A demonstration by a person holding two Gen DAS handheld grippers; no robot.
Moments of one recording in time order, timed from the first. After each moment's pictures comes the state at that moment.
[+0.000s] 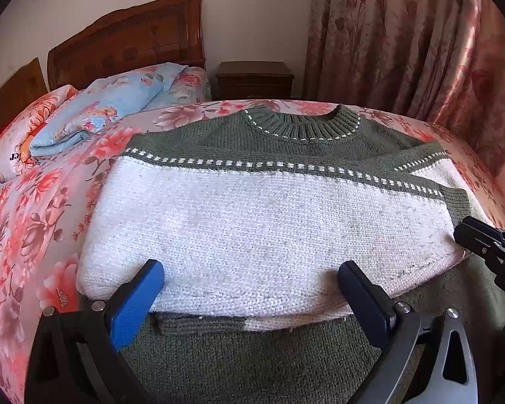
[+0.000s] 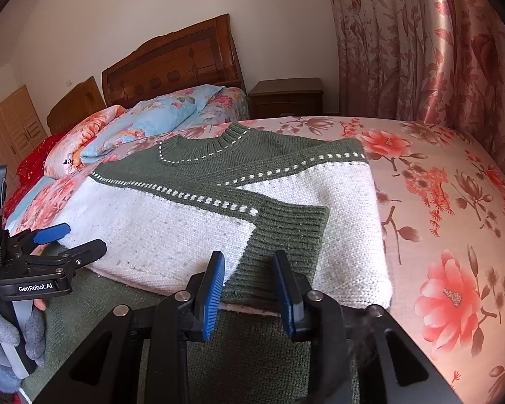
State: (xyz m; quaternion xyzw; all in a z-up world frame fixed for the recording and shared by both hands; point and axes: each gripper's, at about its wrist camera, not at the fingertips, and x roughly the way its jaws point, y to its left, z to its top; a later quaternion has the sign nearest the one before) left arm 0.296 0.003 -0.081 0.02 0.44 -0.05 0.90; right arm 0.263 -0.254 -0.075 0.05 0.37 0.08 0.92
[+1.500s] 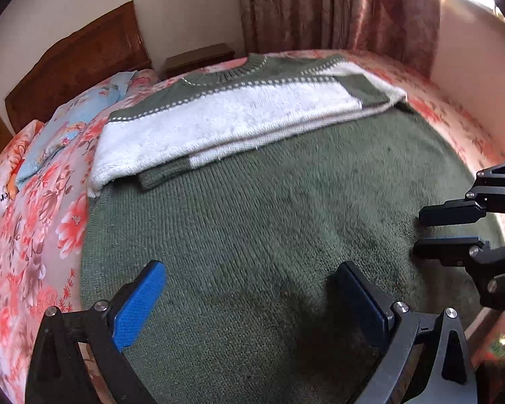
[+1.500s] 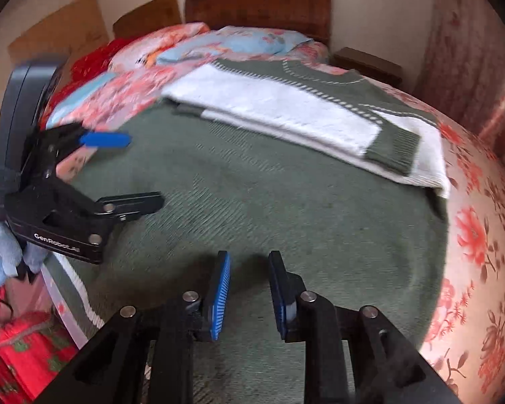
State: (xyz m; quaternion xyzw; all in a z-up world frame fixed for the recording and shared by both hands) left arm 0.158 -0.017 -0.084 0.14 0.47 -0.13 0.86; right arm 0.132 -0.175 -0.077 -0.12 0.47 0.23 0.85
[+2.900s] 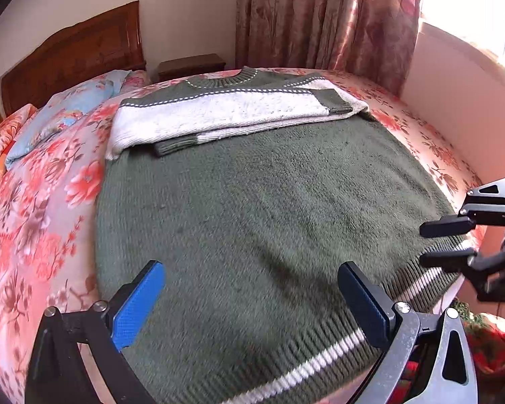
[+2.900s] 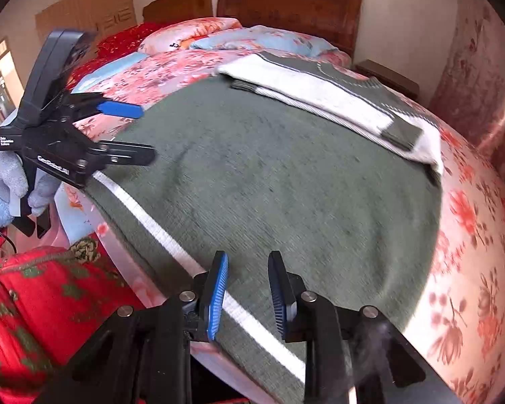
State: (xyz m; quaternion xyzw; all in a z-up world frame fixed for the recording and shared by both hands) left arm 0.094 0.016 -0.062 0.07 0.44 -0.18 0.88; right arm 0.063 -0.158 -0.089 -0.15 0.44 0.26 0.85
